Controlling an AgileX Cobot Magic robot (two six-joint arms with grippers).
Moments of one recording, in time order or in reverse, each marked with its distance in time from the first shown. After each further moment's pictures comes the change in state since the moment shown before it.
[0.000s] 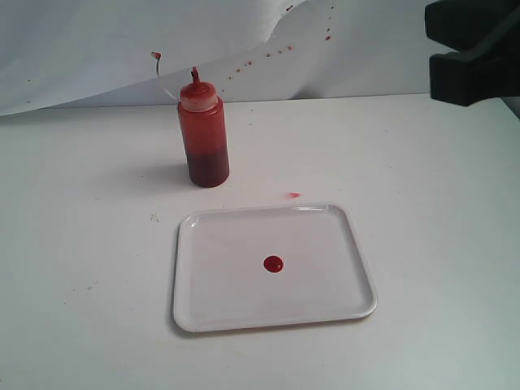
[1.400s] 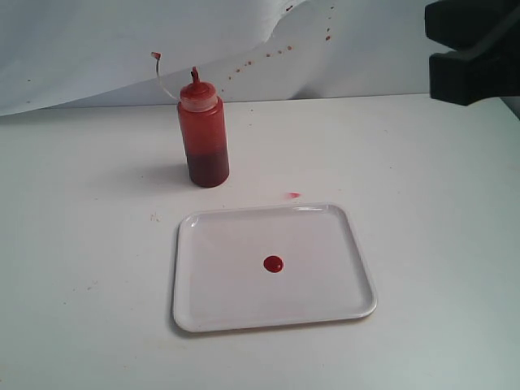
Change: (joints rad) left arm 0.000 -0.057 0.127 -0.407 0.427 0.662; right arm 0.000 0.000 0.000 0.000 -0.002 0.003
